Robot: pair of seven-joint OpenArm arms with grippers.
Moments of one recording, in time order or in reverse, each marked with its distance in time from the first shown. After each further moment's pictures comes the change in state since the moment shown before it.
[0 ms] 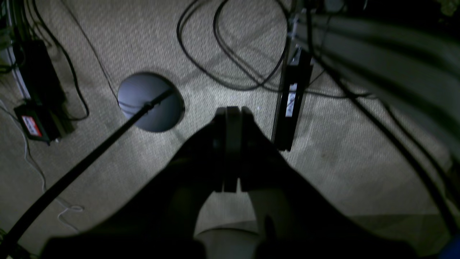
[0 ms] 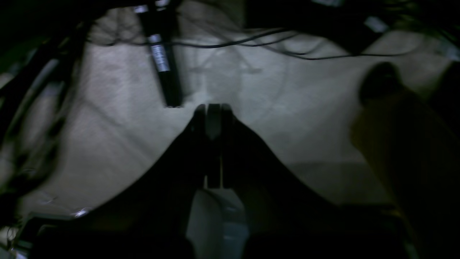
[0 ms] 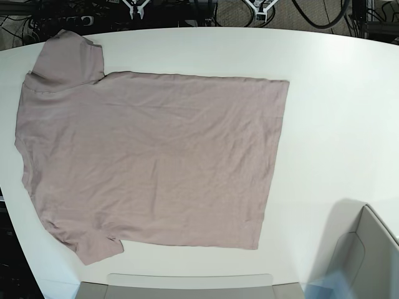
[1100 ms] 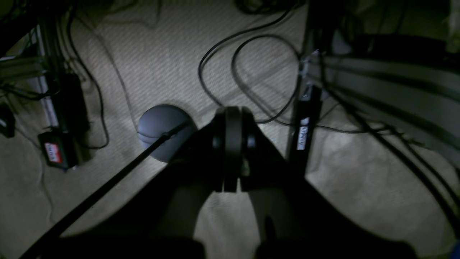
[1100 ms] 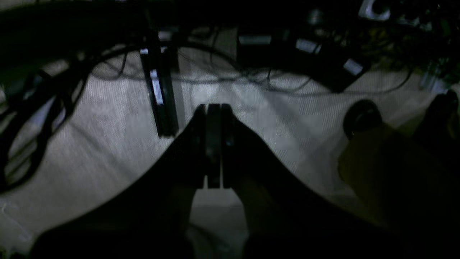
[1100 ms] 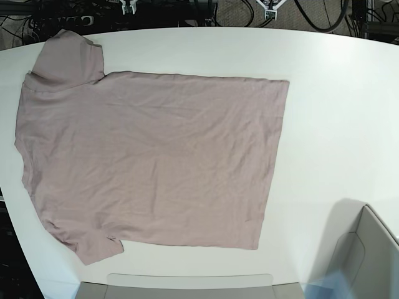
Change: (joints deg) left arm 13.7 -1.9 -0.2 24.5 -0.2 -0.2 -0.7; right arm -11.0 2.9 -0.1 13.1 0.4 -0.2 5.7
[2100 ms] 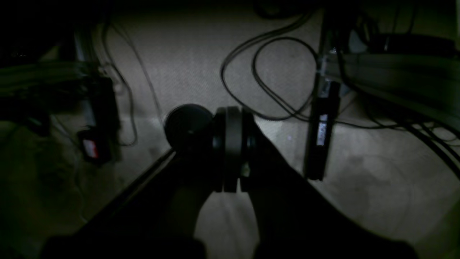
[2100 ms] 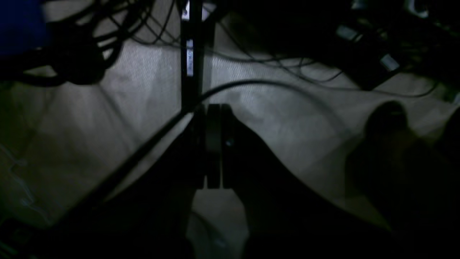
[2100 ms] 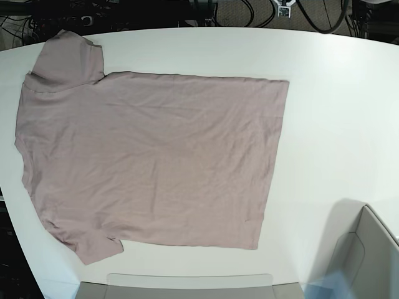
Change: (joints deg) left arm 18.0 -3.5 0.0 30.7 -0.3 0.0 14.9; right arm -25.2 2.8 -3.5 37.6 0.0 0.2 -7.3
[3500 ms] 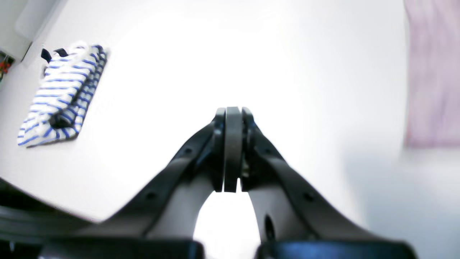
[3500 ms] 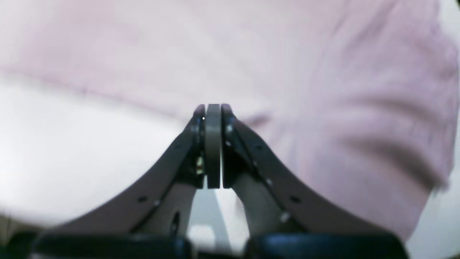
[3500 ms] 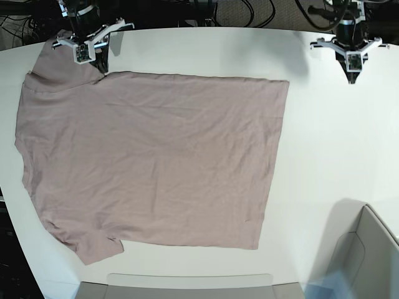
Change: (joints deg) left arm 7.3 -5.1 -18.0 60.5 0.4 -0.3 11.9; right arm -6.3 6.6 16.2 65.8 0.0 -0.5 -10.9
